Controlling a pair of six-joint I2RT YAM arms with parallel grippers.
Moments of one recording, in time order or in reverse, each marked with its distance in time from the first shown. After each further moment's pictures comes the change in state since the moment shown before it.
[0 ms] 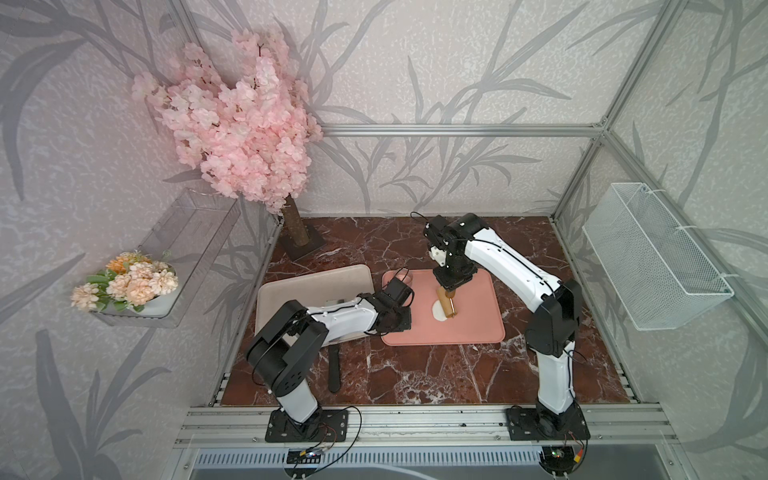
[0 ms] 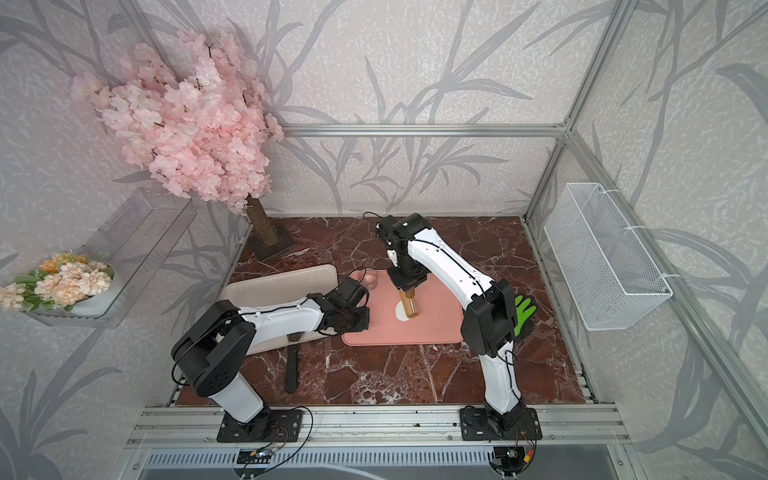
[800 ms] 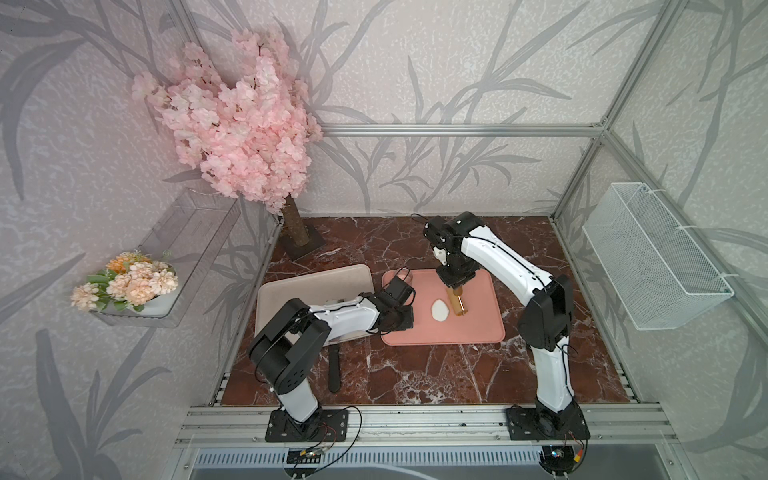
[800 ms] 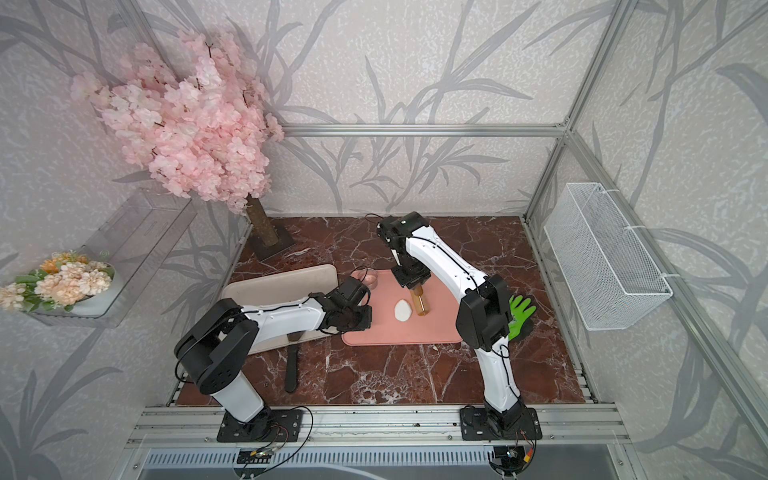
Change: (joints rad) left arm -0.002 0.013 0.007 0.026 0.019 0.000; right arm -0.006 0.032 0.082 -0.061 0.092 0.001
